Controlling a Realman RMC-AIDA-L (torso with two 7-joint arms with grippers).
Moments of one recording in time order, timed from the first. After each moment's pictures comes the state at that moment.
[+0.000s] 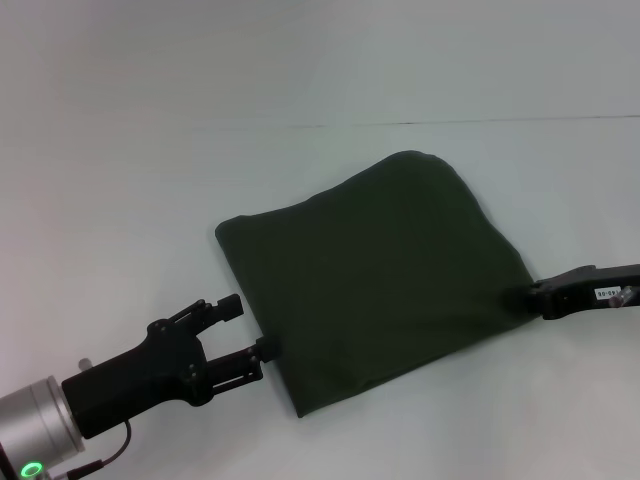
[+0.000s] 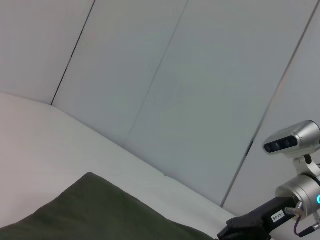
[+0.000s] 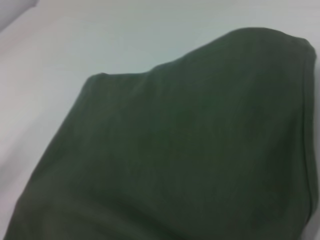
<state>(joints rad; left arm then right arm) -0.44 -2.16 0.24 0.35 2.14 1.61 -1.11 0.58 2.01 -0.80 -0.68 -2.28 -1.28 1.95</state>
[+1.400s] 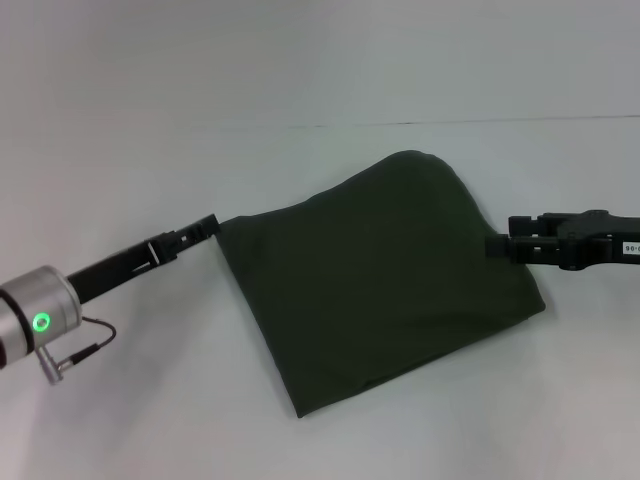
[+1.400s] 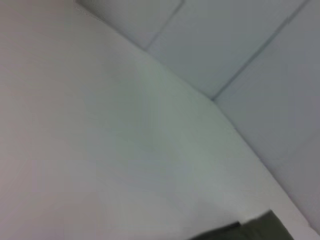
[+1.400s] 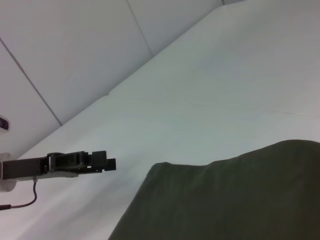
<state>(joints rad) -0.62 -2.14 0.26 0.37 2.06 1.10 -1.69 0.57 2.01 -0.60 -0.72 -2.13 -1.49 1.76</state>
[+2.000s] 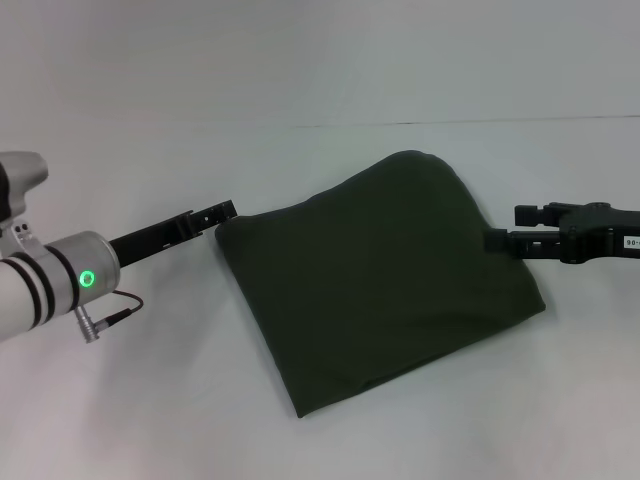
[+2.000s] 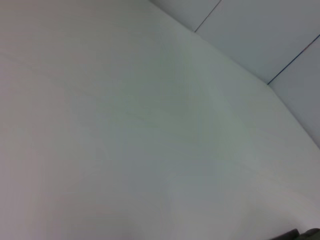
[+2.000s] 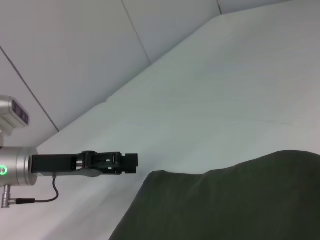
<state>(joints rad) -0.72 -2.15 0.39 0.36 2.06 0.84 -1.82 0.57 2.01 -0.59 -0.72 -2.12 -1.49 1.74</state>
